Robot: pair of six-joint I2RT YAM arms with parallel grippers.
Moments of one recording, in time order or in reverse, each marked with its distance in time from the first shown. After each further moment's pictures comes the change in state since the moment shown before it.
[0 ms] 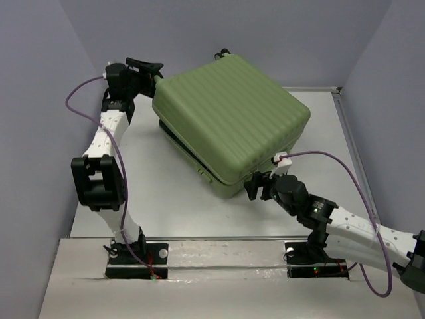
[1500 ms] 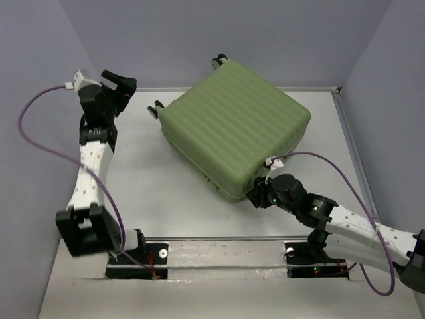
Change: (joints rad) left arm 0.118 -0.349 -0.314 -0.032 -0.194 0.460; right arm -0.008 0.021 0.021 -0.126 -0.227 0.030
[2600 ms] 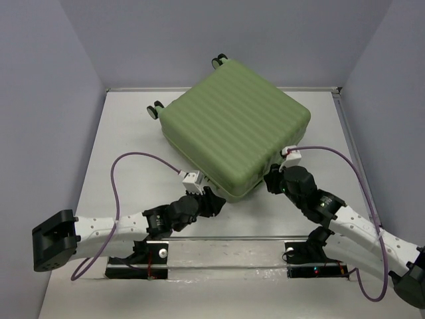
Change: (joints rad) left arm -1.339 -0.450 -0.972 0.335 -0.575 0.015; right arm -0.176 -0.053 0.022 -0.016 0.165 -0.131
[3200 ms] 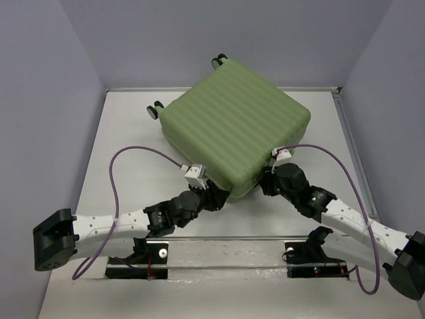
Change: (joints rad) left arm 0.000 0.009 0.074 0.015 -0.030 0.077; right arm -0.021 0.121 0.002 0.011 -0.102 -0.024
